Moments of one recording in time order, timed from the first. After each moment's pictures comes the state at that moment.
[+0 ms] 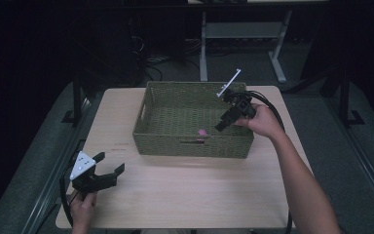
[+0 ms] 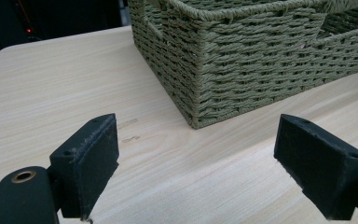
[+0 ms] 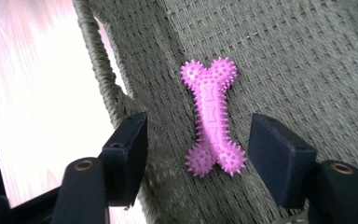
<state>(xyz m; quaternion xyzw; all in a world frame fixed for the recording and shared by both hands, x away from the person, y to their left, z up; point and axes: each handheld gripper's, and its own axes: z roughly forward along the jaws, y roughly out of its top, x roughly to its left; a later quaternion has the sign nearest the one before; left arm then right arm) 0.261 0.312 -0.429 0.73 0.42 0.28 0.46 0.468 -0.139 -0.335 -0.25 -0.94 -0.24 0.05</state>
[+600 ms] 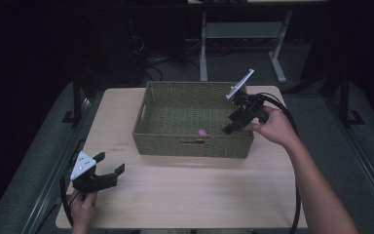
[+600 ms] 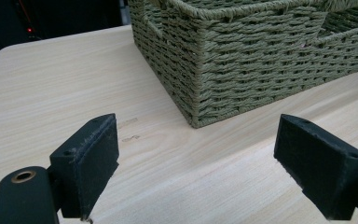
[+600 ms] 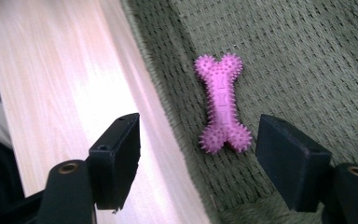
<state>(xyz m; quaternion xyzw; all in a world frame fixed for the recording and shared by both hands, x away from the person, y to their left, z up) 0.261 0.311 -0.429 0.73 0.42 0.28 0.46 0.427 -0.157 -0.307 -0.24 -0.93 -0.26 0.01</state>
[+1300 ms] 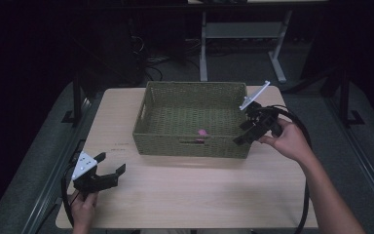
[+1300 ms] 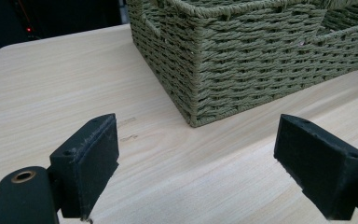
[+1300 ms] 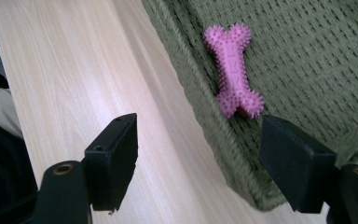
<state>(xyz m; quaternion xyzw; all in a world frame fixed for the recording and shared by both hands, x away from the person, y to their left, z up) 0.261 0.309 -0.429 0.73 0.42 0.28 0.46 0.391 -0.186 -0.315 -0.26 -0.93 -0.27 0.00</state>
